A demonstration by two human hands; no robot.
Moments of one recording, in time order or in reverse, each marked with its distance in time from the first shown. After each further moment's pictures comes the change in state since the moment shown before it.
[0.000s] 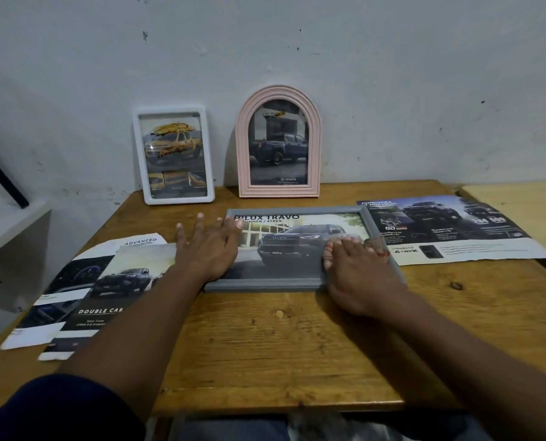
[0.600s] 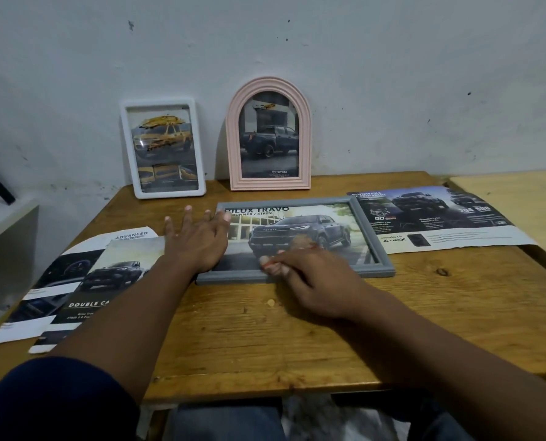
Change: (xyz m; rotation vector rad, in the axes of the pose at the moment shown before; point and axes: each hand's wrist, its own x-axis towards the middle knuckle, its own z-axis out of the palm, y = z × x) left_hand -0.003 0.000 -0.004 0.032 -0.007 -0.026; right_hand -0.012 -0.029 0.006 0.371 0.241 -0.478
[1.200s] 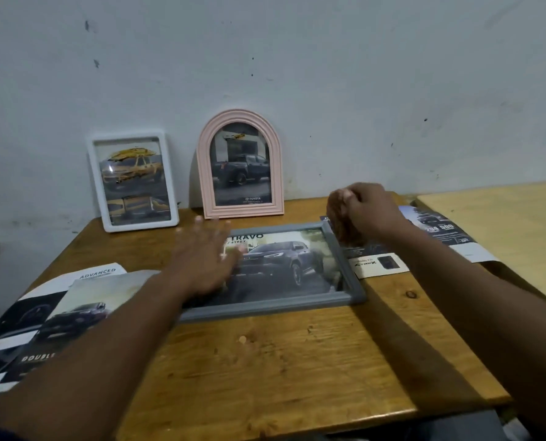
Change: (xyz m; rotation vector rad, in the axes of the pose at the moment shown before) left_hand 0.004 0.049 -0.019 0.025 0.033 0.260; right_hand 0.034 0.099 -0.119 0.119 0.479 0.522
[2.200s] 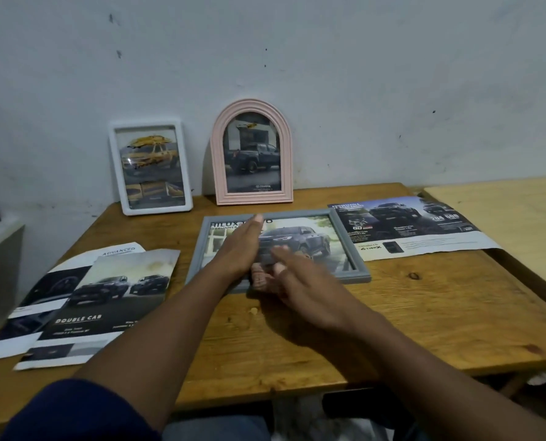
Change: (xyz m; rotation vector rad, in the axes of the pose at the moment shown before) left_hand -0.020 0.052 0.016 -0.964 0.031 -0.211; right_hand -0.149 -0.057 0.057 0.171 -0.517 -0.186
